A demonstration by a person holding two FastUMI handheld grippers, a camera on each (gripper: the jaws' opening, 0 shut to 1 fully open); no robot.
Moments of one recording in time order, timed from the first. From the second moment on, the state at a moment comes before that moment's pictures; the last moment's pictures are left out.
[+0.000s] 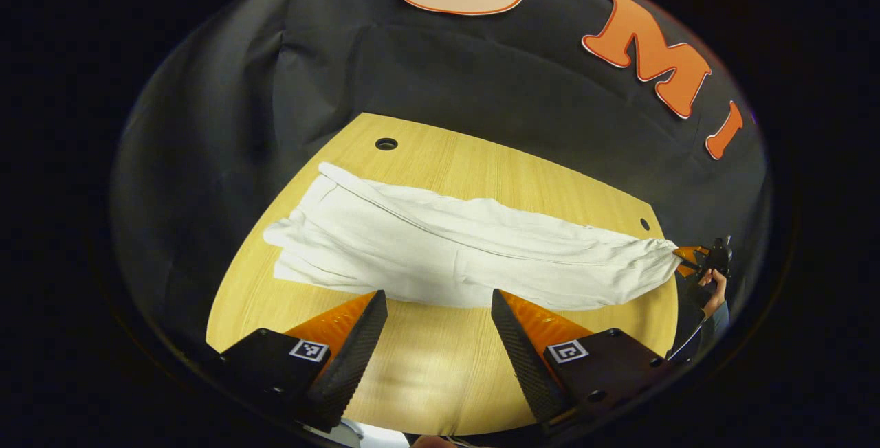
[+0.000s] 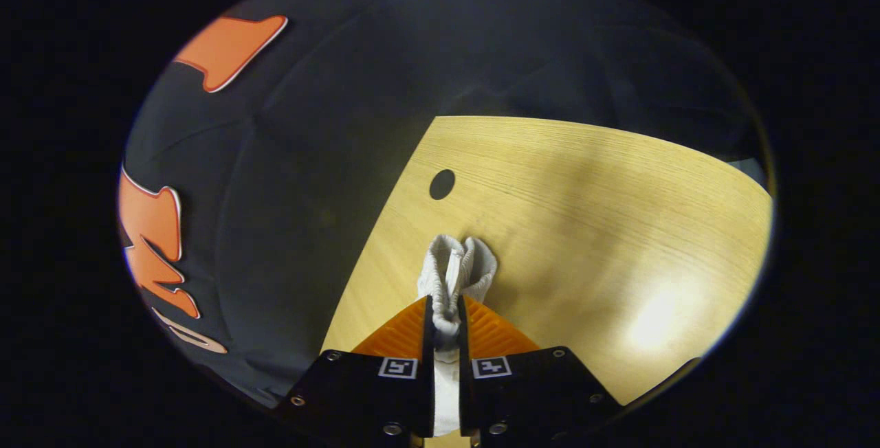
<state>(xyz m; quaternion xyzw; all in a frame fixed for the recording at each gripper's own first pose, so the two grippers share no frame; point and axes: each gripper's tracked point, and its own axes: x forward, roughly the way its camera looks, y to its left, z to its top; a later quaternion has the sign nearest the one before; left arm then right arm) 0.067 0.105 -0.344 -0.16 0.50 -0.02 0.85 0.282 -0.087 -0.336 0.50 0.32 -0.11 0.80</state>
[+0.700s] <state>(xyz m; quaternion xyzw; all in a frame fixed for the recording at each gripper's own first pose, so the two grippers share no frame) 0.073 0.168 -0.390 -0.20 0.51 -0.01 0.84 0.289 -0.088 -0.330 0.51 0.26 -0.03 0.82</state>
